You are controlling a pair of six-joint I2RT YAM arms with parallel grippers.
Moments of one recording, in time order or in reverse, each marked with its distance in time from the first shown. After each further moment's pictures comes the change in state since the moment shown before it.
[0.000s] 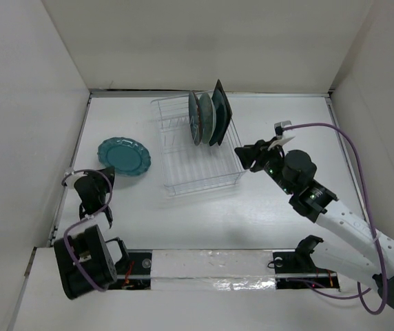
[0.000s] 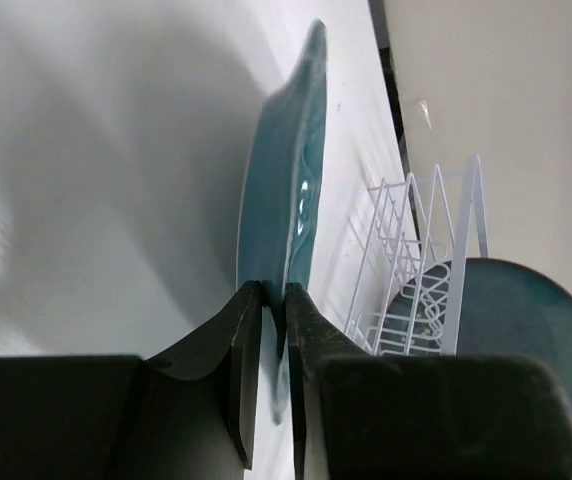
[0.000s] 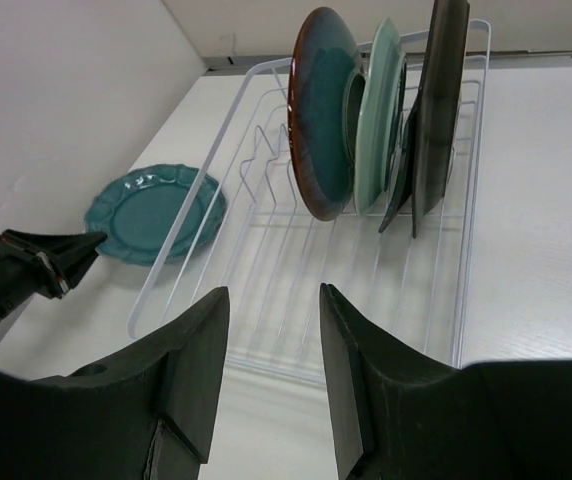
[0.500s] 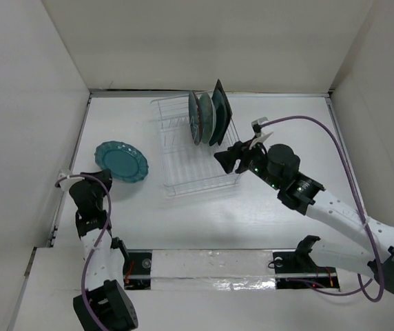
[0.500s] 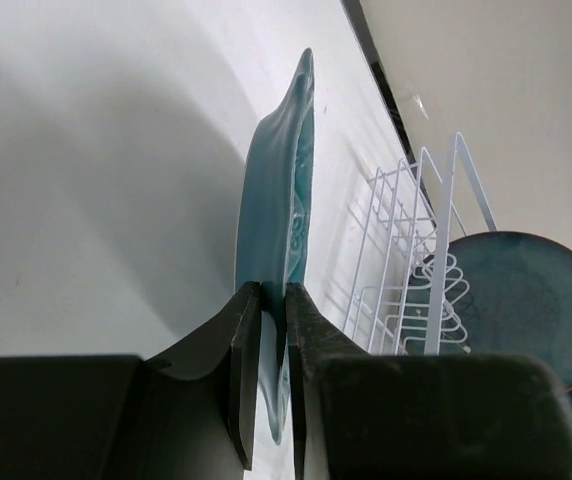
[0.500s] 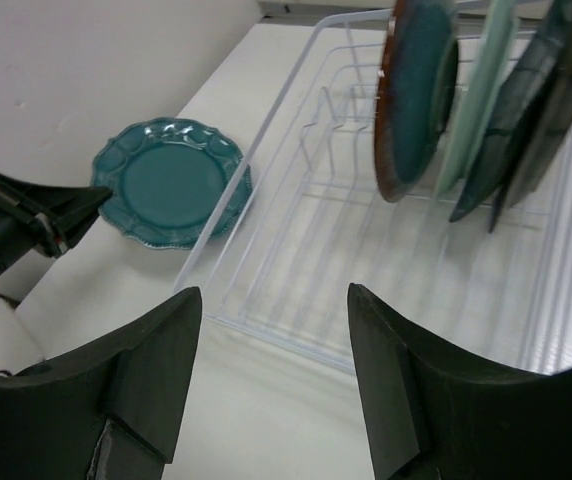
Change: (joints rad) left arm 0.027 -0.510 0.014 -0.430 -0.011 0.159; right arm 0.086 0.116 0.077 -0.010 -0.055 -0.010
